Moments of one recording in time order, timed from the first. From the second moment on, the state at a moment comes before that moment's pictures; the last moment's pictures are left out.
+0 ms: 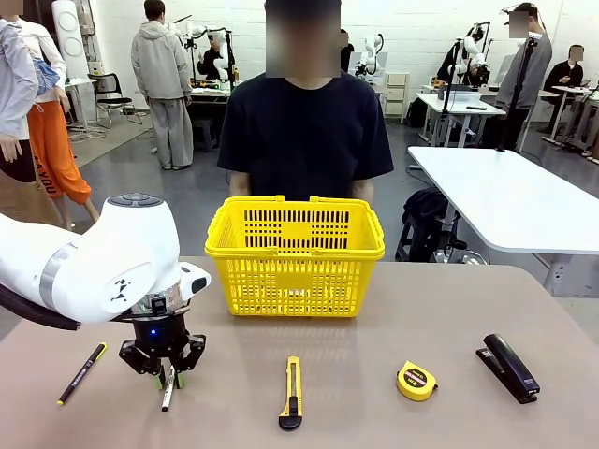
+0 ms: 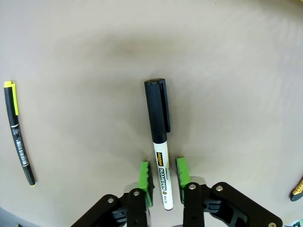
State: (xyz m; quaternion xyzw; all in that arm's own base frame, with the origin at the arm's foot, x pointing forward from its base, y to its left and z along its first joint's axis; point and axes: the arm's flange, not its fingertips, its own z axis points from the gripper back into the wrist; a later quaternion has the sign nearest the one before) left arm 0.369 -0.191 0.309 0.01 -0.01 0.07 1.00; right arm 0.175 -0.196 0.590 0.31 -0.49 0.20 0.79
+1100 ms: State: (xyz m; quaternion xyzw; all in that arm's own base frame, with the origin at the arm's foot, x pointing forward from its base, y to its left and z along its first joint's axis) left arm 0.339 -0.137 0.472 0.03 -0.07 -0.09 0.99; right arm 0.175 -0.196 0.590 0.31 -0.49 0.20 0.79
